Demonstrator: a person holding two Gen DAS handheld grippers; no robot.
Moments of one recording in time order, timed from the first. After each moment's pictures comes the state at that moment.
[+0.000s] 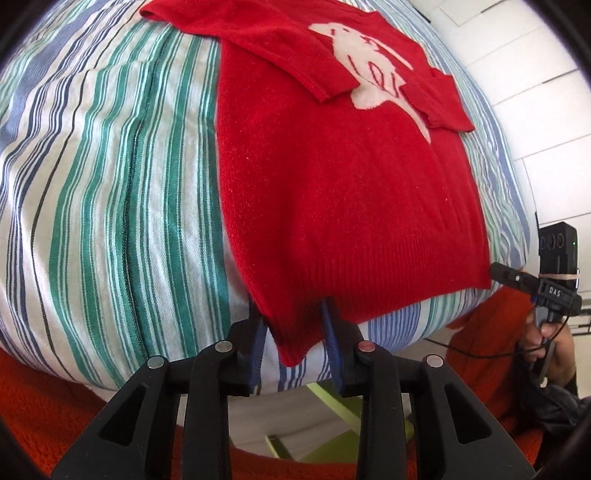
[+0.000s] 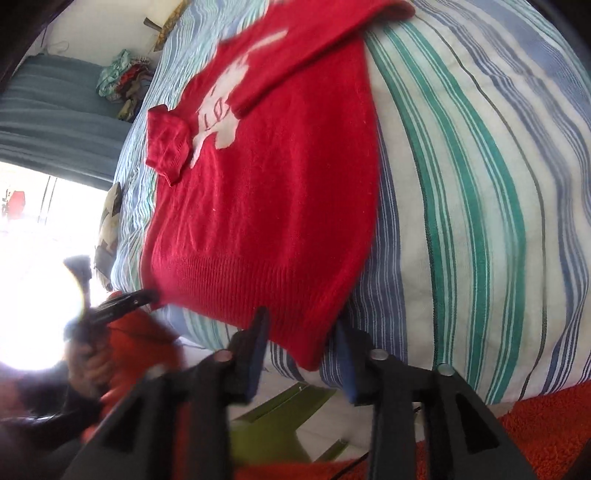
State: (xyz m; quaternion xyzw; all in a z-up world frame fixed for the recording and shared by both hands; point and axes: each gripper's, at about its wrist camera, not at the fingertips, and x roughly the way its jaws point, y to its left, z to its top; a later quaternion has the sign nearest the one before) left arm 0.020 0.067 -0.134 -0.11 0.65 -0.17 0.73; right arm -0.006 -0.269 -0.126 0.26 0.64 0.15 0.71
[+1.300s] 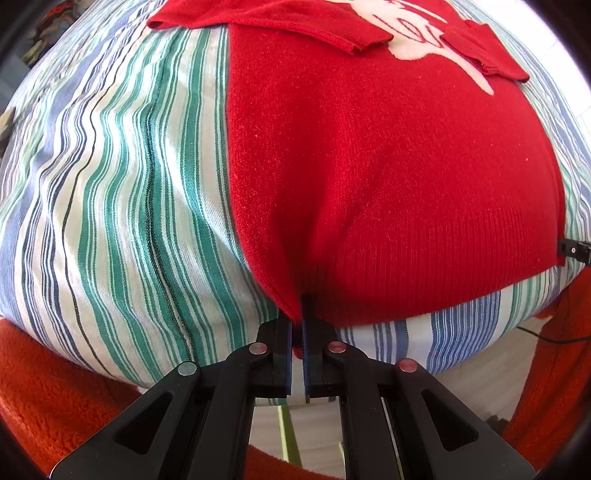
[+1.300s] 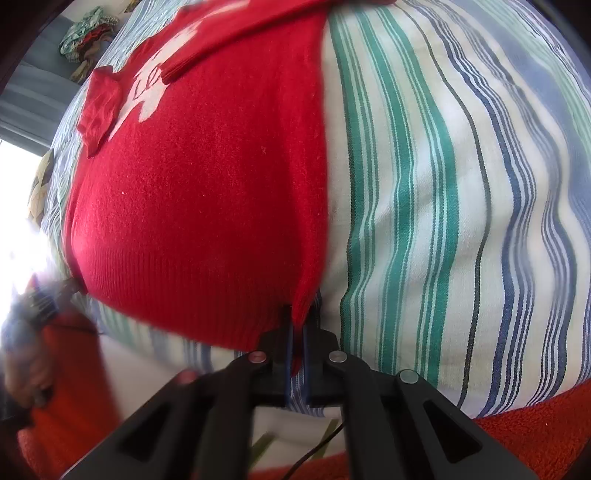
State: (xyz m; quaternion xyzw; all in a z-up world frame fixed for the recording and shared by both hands) left arm 0.007 0.000 -0.167 0.05 0.65 -0.07 0.76; right arm -0.007 -0.283 -0.150 0.12 0.69 0.07 0.71
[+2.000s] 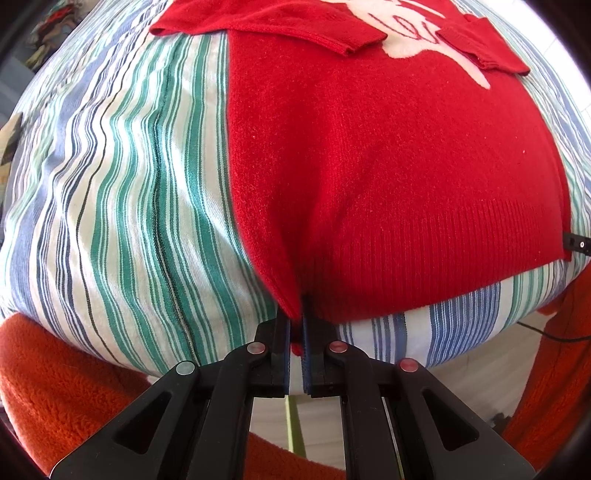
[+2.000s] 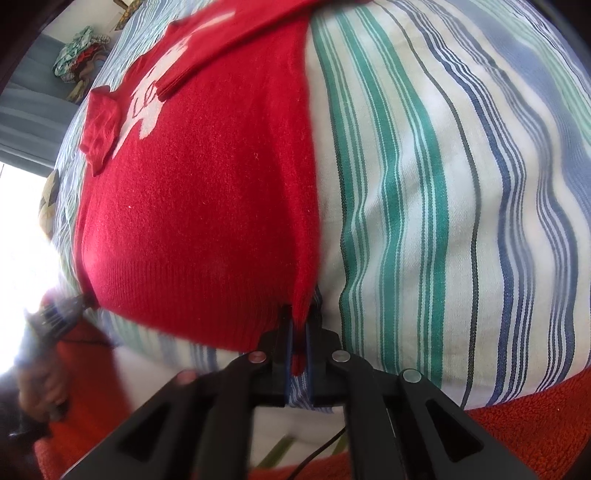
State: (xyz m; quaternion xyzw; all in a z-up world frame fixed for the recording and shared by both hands) left arm -0.001 -0.007 -0.148 0.07 0.65 -0.05 0.75; right arm -0.009 -0.303 -0.142 0.17 0.68 0.06 0.71
